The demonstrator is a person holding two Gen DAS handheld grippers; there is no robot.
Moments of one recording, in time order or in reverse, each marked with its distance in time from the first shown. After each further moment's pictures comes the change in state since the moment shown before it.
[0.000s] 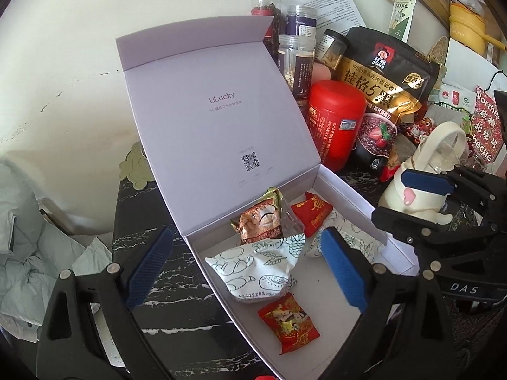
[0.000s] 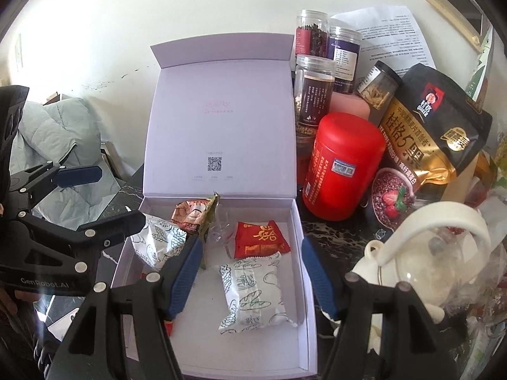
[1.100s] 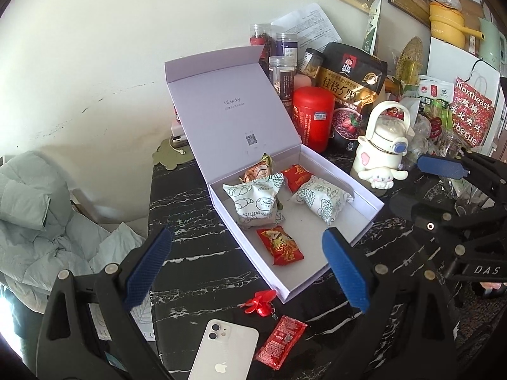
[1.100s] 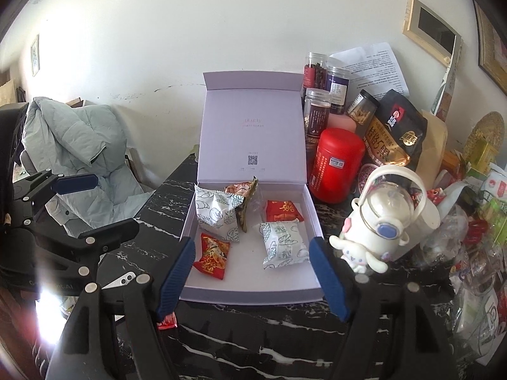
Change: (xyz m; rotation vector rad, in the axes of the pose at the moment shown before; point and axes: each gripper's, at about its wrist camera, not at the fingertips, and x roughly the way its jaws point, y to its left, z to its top) left arm -0.128 -0.013 -0.074 0.026 -0.062 0.049; right arm -0.124 0.054 -0.056 -0.004 -0.079 -0.005
